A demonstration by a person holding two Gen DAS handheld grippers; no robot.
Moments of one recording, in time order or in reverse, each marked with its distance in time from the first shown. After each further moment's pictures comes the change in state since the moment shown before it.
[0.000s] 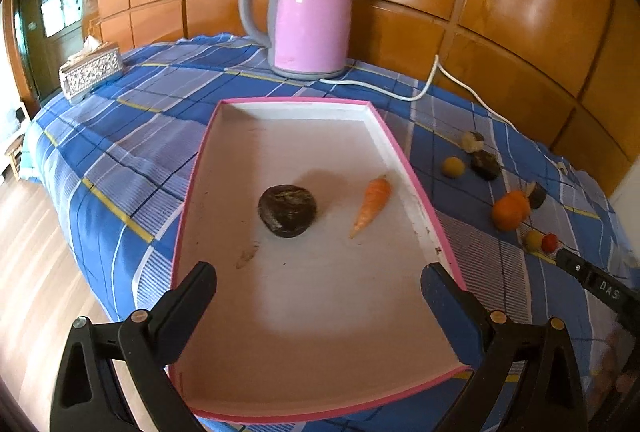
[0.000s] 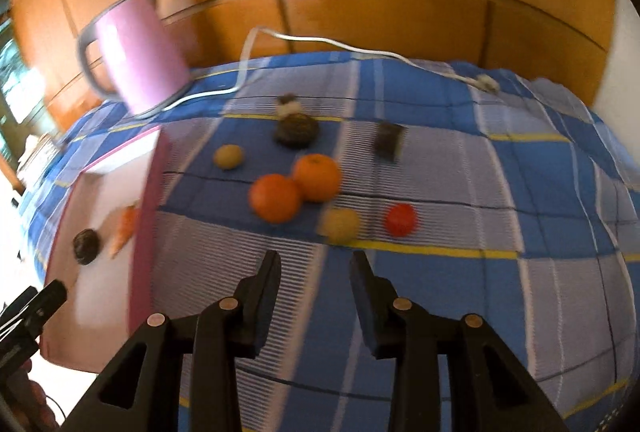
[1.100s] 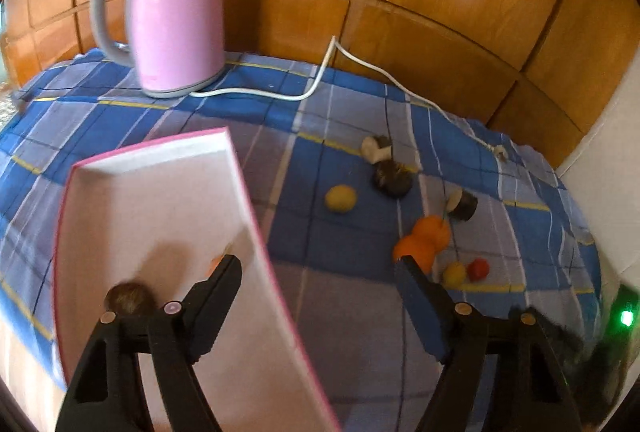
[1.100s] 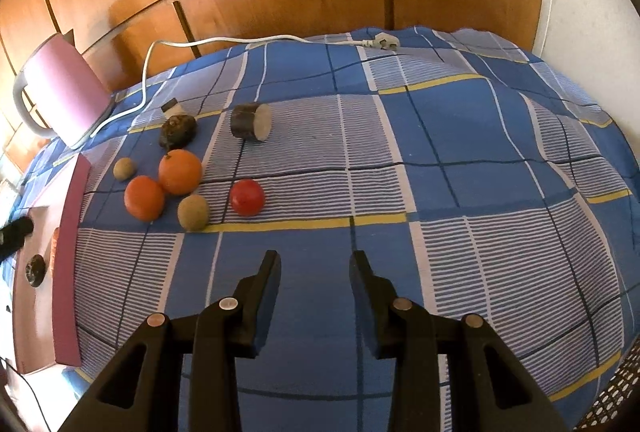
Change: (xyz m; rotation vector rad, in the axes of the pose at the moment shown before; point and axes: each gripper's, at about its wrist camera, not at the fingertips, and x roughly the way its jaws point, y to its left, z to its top) left arm 0.053 -0.095 0.081 0.124 0.130 -0.233; right arm 0.000 -0.086 -0.020 0.155 0.021 -0.116
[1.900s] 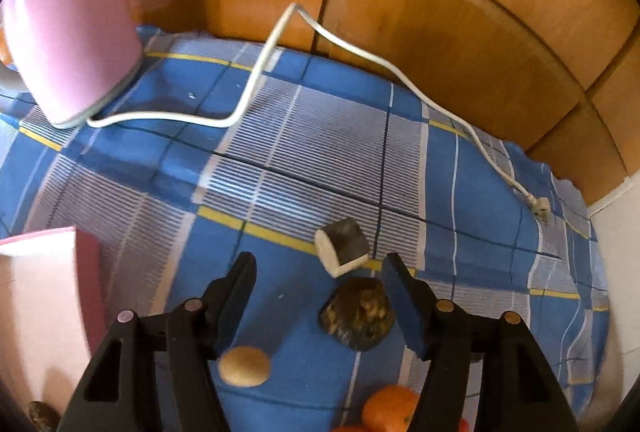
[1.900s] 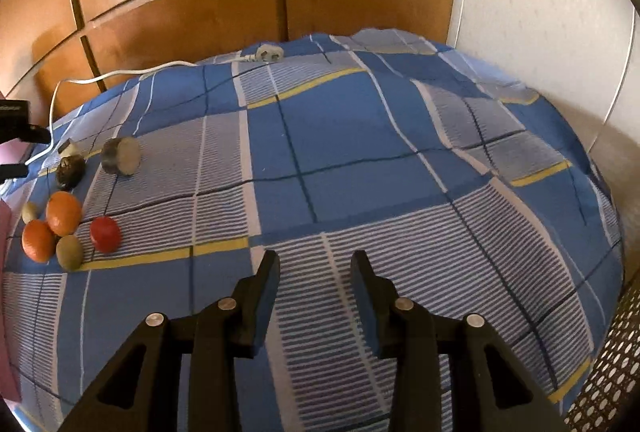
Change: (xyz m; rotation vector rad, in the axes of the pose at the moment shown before) left arm 0.147 -0.060 0.106 -0.071 0.142 0.043; right arm 0.012 -0.068 -0.001 0.124 -0.085 -0.246
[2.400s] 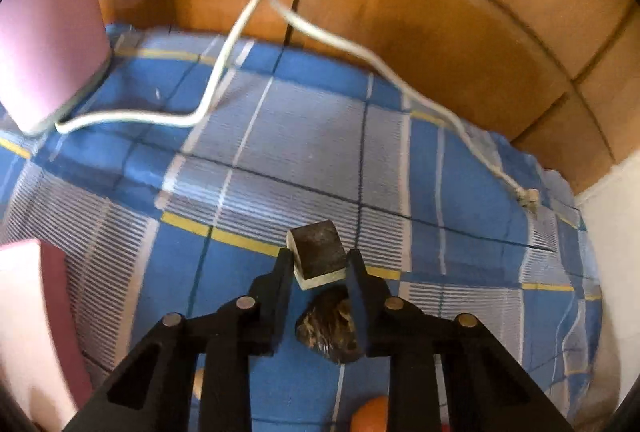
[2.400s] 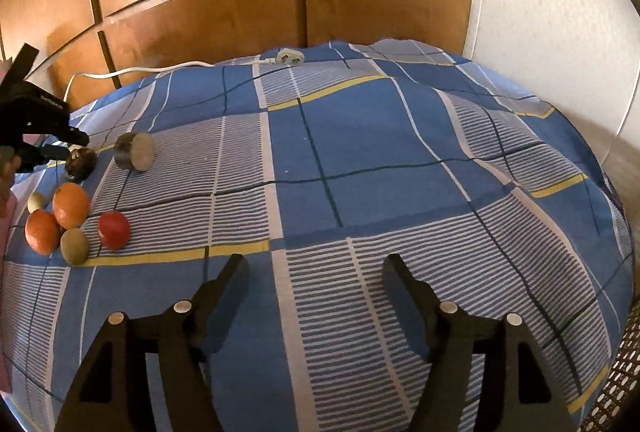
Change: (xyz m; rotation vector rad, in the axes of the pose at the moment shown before) left arm 0.005 -0.003 -0.003 0.059 -0.028 -0.088; right arm 0.003 0.010 -0.007 -0.035 -0.044 0.037
